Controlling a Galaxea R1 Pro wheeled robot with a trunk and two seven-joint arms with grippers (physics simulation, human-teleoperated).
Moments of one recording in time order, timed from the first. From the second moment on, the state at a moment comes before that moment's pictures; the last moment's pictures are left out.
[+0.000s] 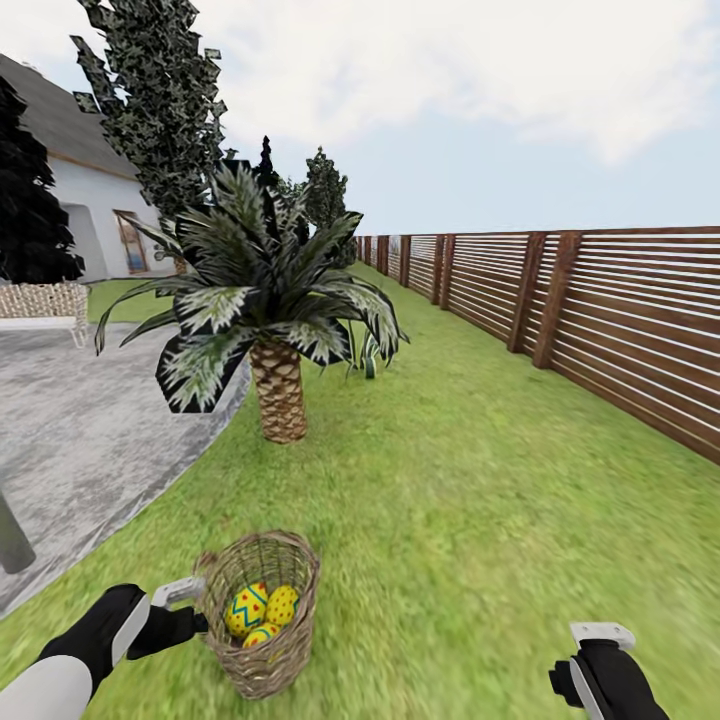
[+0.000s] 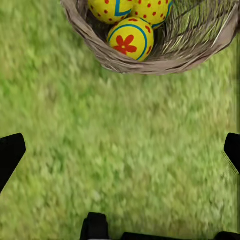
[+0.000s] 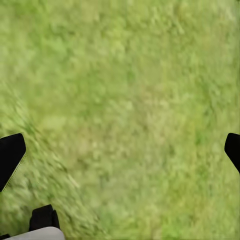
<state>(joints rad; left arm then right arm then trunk) -0.61 0.22 0.11 -0.41 0.15 0.70 -0.15 -0.16 -0.12 -0.09 -1.23 0.00 0.98 -0.23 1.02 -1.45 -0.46</state>
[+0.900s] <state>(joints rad) -0.61 0.24 0.11 -0.42 0.15 0.69 -0.15 -0.16 -0.12 -0.09 -1.23 0.01 0.98 -0.24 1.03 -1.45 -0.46</state>
